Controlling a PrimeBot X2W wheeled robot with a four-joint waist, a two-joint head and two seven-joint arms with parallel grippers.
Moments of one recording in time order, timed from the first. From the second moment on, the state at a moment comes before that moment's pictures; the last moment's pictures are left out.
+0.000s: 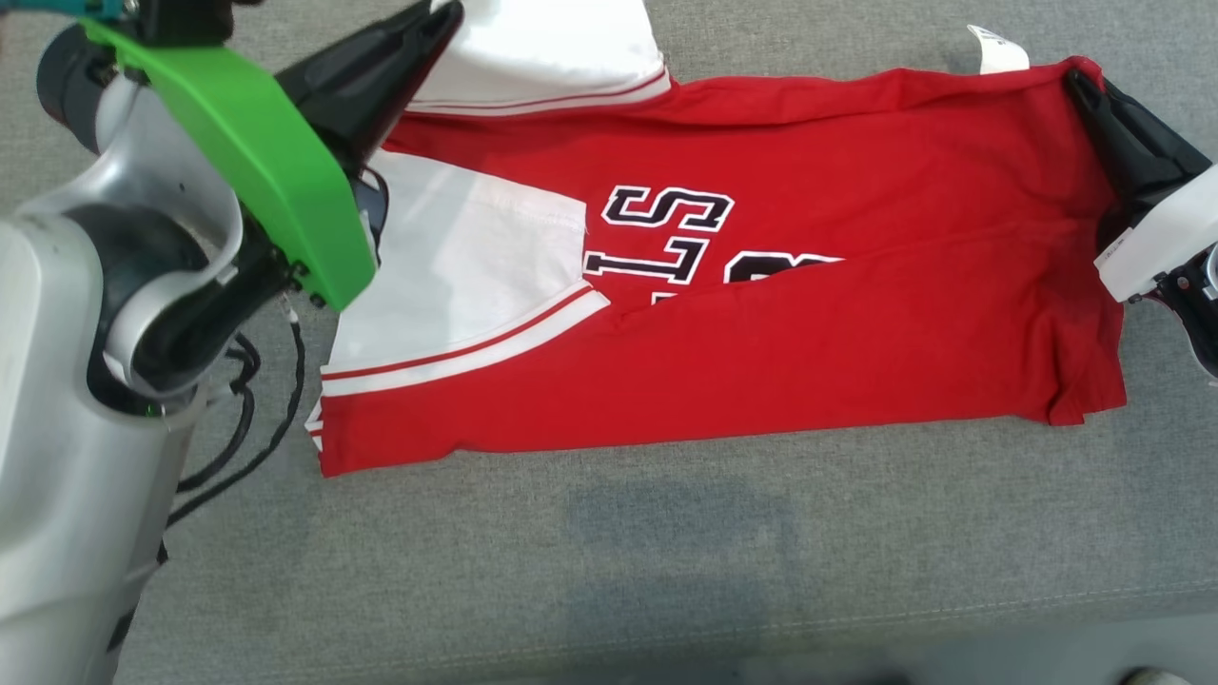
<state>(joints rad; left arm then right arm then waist) -0.79 0.30 -0.38 -0.15 -0.81 -0.12 0.60 -0.65 -0.64 0.59 0.36 0.84 0.11 -0.11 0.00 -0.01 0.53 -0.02</state>
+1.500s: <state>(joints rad) -0.11 0.34 -0.38 -0.52 -0.80 0.08 0.53 -0.48 -0.70 0.60 0.31 0.74 0.08 -0.24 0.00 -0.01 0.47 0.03</state>
